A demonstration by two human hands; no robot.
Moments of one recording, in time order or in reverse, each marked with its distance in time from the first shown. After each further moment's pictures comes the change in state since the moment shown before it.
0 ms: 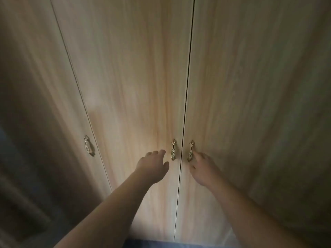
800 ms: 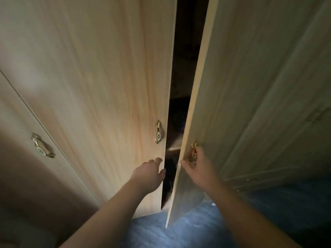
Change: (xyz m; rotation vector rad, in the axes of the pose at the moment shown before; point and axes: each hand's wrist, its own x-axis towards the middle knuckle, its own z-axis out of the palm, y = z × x) left_hand 0.017 -0.032 0.087 -0.121 -0.253 0.203; right_hand -0.045 -0.008 0.037 0.407 0.110 0.331
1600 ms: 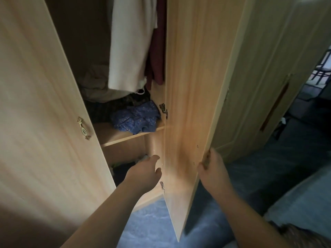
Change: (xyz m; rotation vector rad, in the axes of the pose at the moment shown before) left_hand -0.074 0.253 0.076 0.004 0.059 0.273; right_hand -0.206 0.141 -0.225 0.025 0.422 0.194
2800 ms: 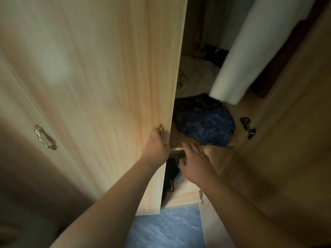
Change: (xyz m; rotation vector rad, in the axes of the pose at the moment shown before) left_hand 0.072 -0.241 -0.099 -0.534 0.379 -0.471; right_hand 0.092 -0.171 0.299 -0.546 -0.460 -0.510
